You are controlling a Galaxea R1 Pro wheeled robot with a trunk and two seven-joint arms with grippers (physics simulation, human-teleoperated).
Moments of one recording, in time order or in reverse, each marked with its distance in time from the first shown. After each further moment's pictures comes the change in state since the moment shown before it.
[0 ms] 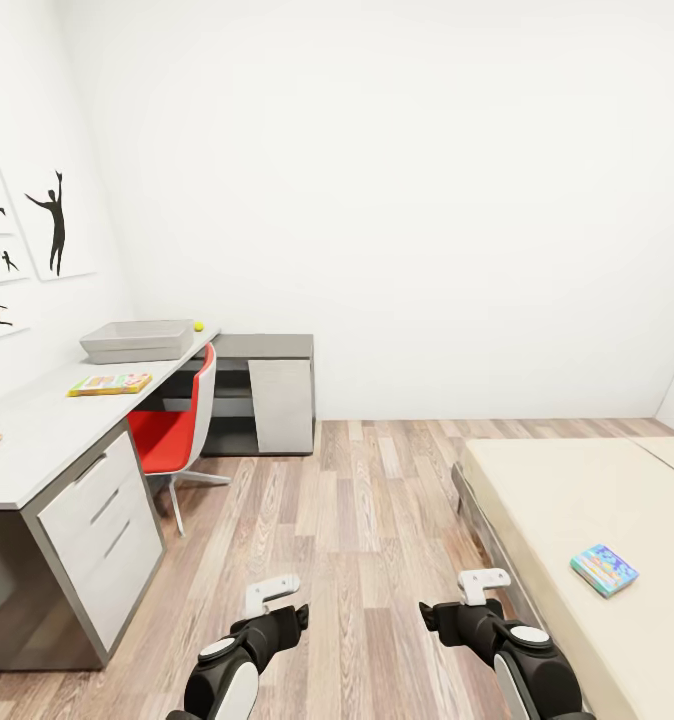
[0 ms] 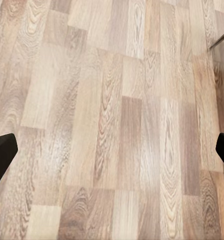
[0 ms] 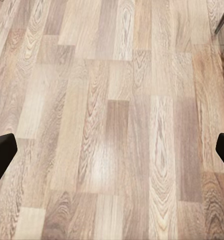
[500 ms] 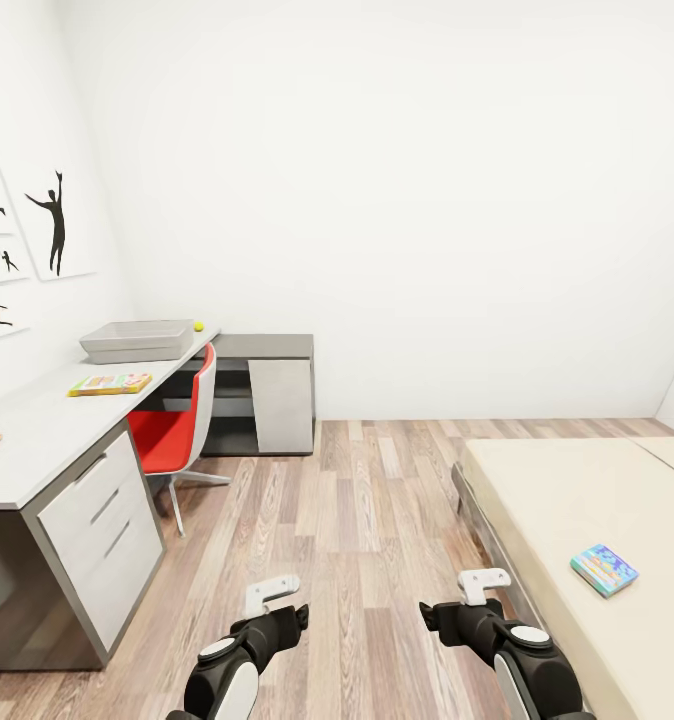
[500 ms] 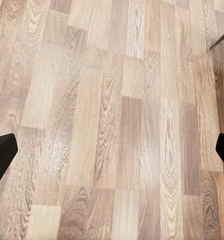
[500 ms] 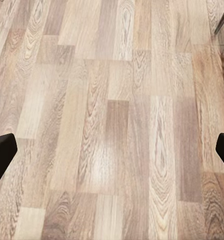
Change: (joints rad) left arm 0.000 0.000 0.000 0.000 0.000 0.000 0.000; right arm 0.000 -0.001 0.000 0.000 0.000 0.000 0.000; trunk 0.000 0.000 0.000
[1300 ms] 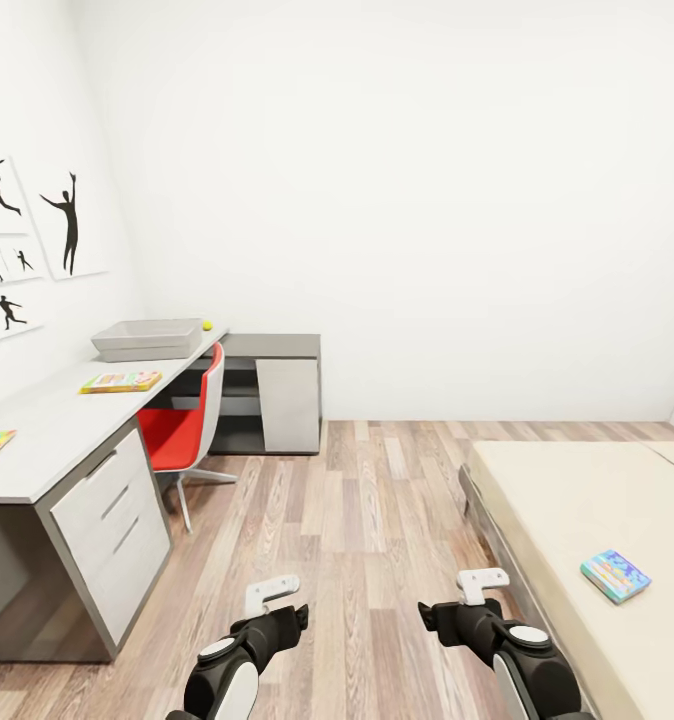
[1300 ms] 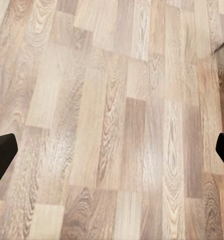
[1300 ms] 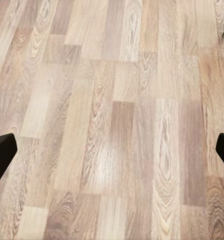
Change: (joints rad) left arm 0.000 0.000 0.000 0.000 0.000 0.000 0.000; right arm 0.000 0.000 0.006 -0.001 0.000 0.000 0.000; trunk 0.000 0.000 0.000
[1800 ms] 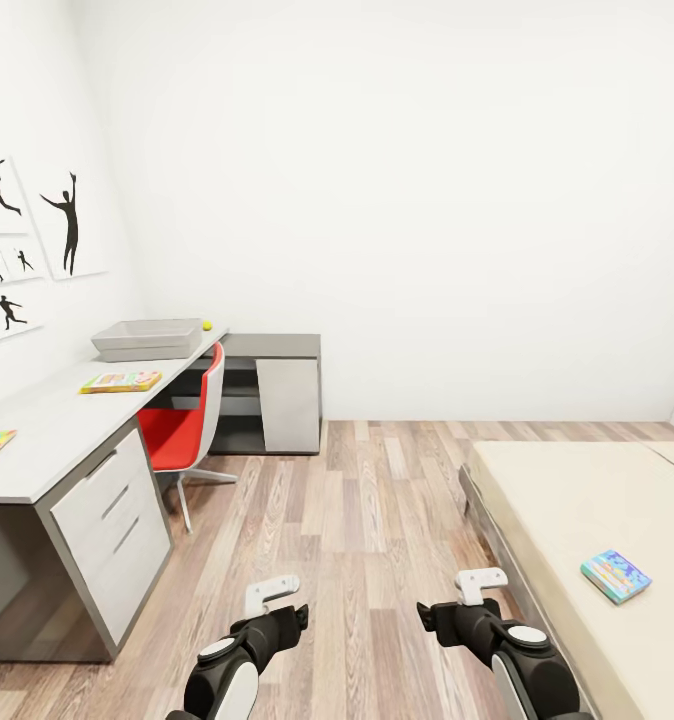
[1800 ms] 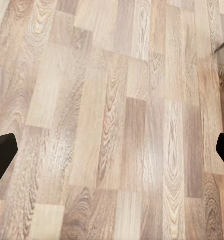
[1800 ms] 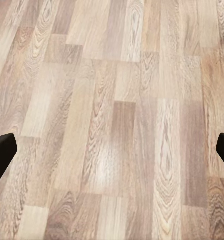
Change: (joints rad) left arm 0.000 0.000 0.000 0.000 0.000 0.000 0.000; right arm 0.000 0.000 0.007 0.000 0.000 0.000 0.000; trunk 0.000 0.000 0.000
